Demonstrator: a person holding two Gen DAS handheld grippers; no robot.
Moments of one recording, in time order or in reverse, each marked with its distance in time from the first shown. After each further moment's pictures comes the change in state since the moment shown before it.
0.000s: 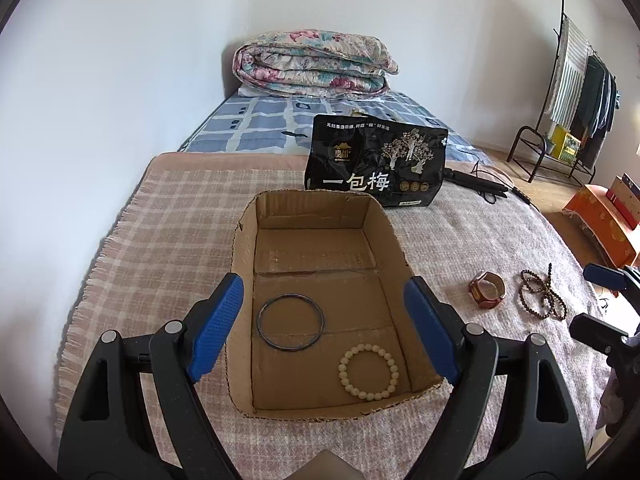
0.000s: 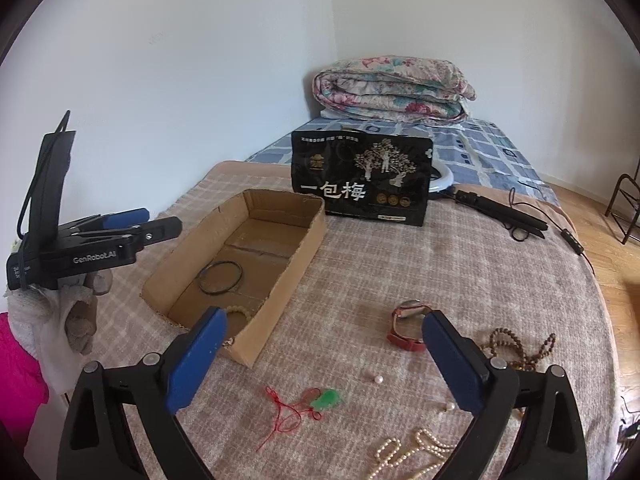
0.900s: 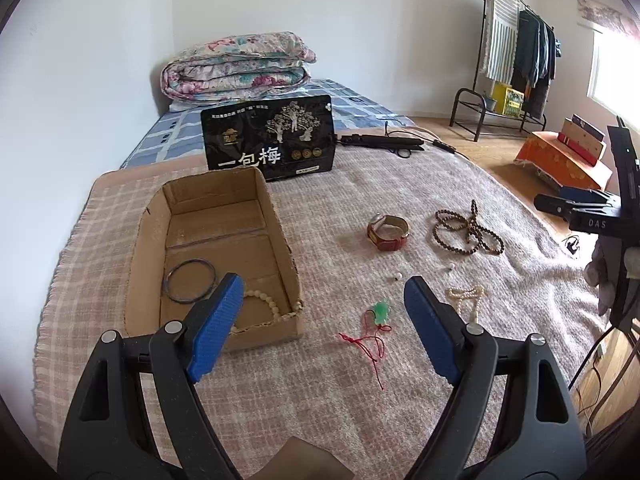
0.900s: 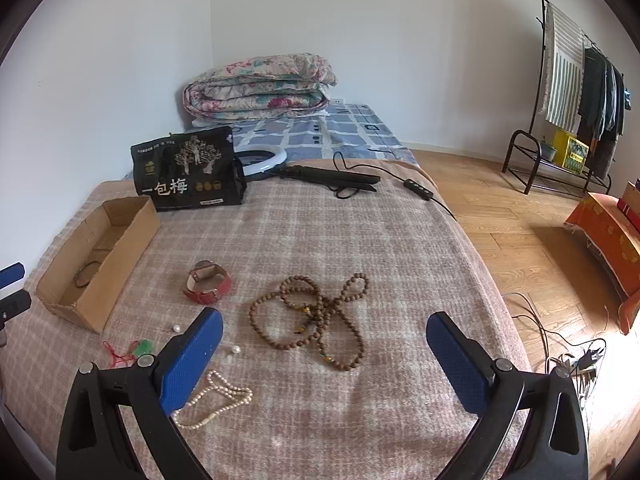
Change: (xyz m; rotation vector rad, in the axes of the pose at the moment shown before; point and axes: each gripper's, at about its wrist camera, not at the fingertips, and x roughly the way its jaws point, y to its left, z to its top) left arm -0.040 -0.107 -0.057 0.202 0.013 -0.136; right arm -0.071 -0.156 -0.064 0.182 -0.003 -0.339
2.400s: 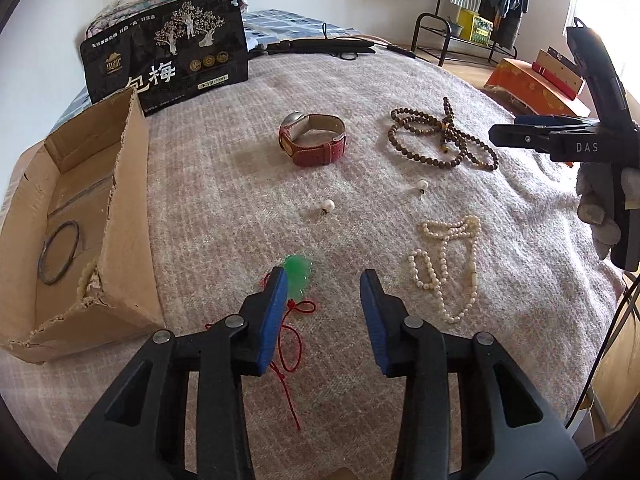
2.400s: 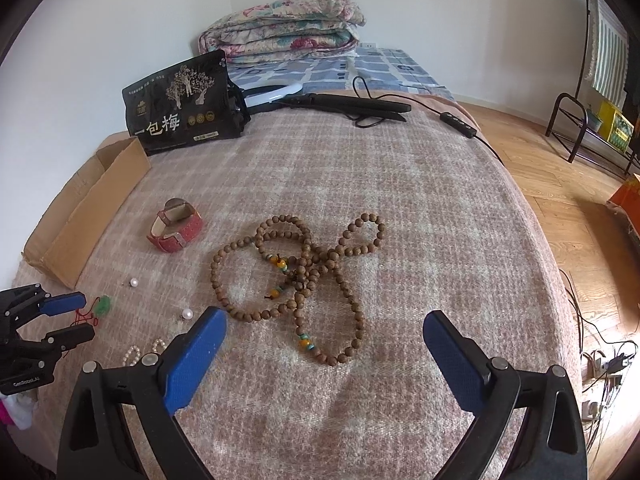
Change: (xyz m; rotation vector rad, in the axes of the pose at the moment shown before) left arm 0.121 -0.068 -0.040 0.101 0.245 -0.119; right arm 0.093 -0.025 -0.021 -0.049 0.189 0.148
